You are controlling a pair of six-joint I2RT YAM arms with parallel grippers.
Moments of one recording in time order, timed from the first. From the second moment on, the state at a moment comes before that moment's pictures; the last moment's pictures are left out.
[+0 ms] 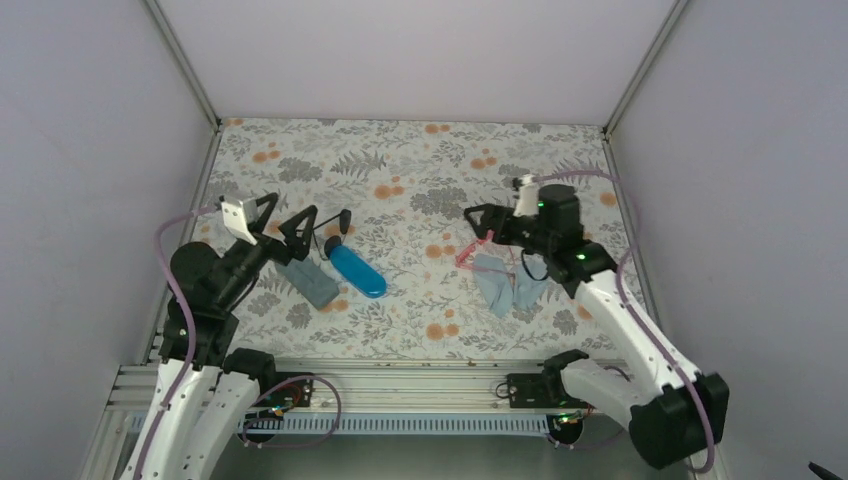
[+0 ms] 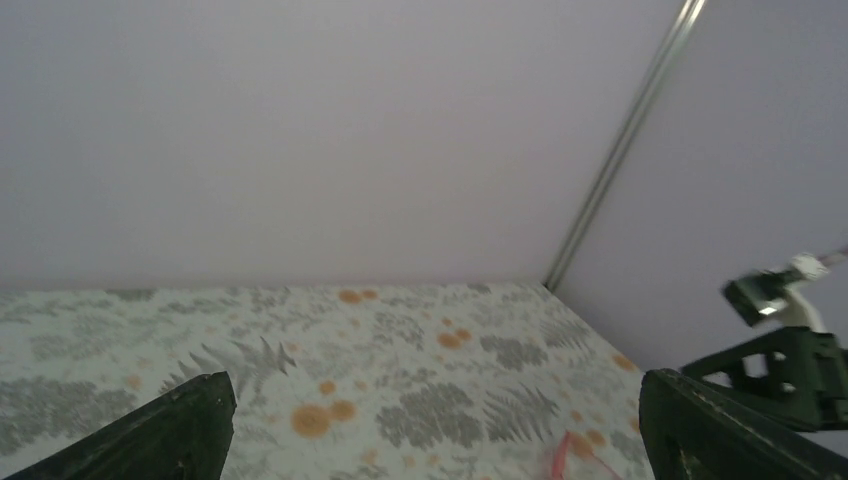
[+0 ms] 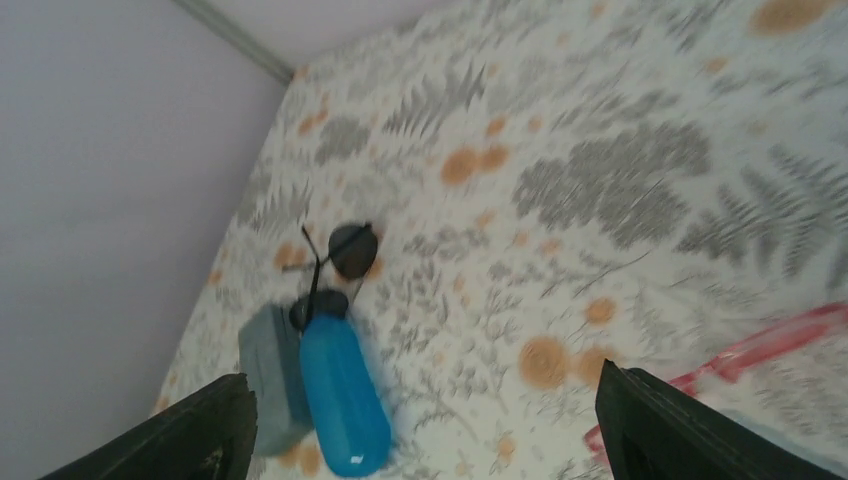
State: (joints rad) left arm -0.19 0.48 0.70 -0.17 0.30 -0.35; right arm 0.28 0.96 0.84 -0.35 -0.41 0.52
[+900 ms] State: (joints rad) left arm -0.19 0.31 0.55 -0.27 0.22 -0.51; right arm 1.08 1.91 1.20 -0.24 0.06 0.32
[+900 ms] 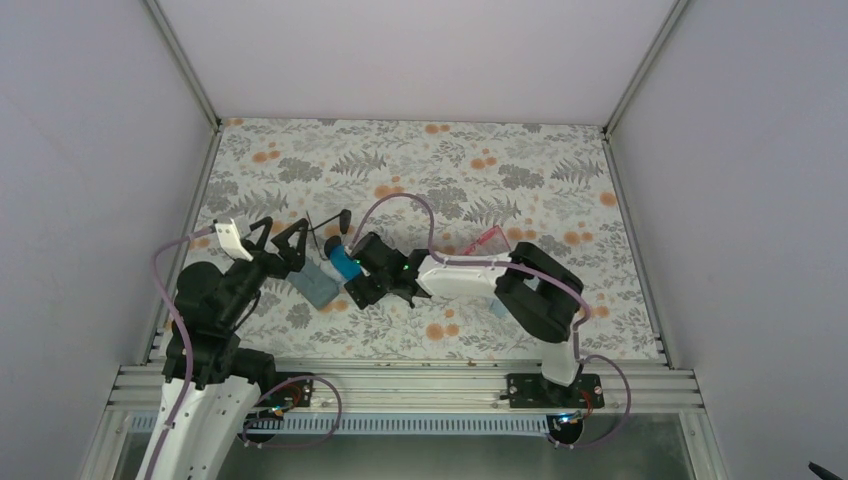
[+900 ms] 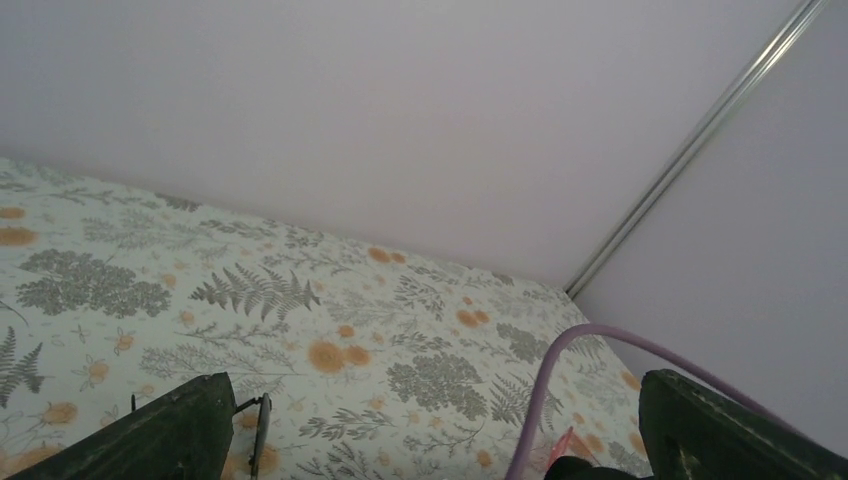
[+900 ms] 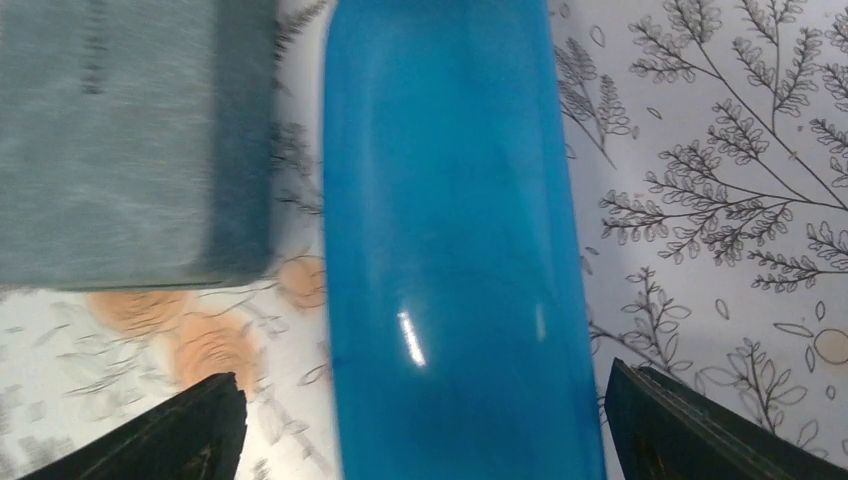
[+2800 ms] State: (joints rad) left arm -0.26 0.86 0.39 0.73 0.84 -1.14; right arm 0.75 1.43 0.90 0.52 -0.83 0.91
